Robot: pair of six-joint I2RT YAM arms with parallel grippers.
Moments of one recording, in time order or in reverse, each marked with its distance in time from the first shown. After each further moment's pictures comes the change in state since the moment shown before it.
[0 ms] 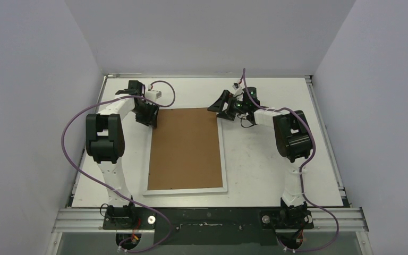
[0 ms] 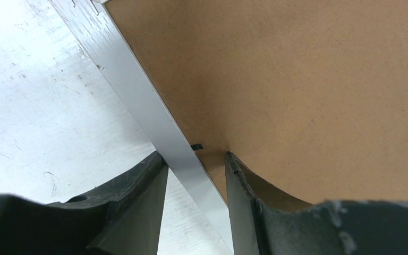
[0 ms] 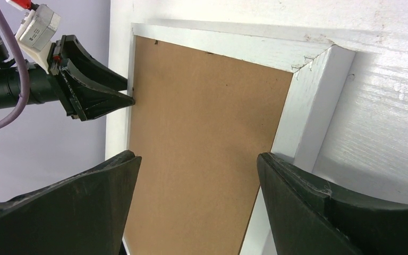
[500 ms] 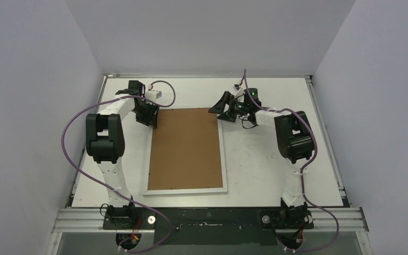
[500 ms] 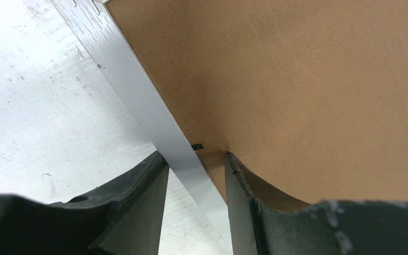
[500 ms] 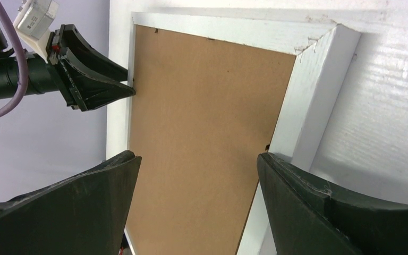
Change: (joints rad) left arm 0.000 0.000 0.000 0.002 0.003 0.001; right arm -0.007 -0.019 -0.024 -0.018 -0.023 -0.018
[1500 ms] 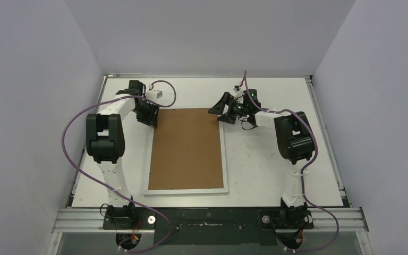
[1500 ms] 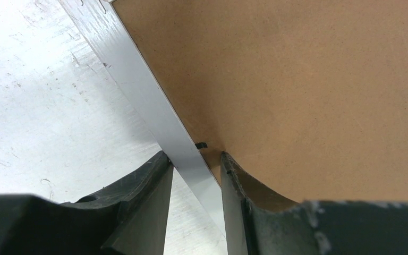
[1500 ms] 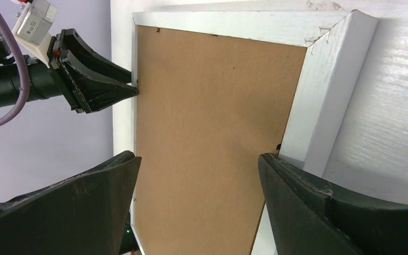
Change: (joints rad) left arm -0.003 0.000 0.000 0.008 0.009 0.005; right arm 0.007 -0.023 -0.033 0.017 0.021 0.060
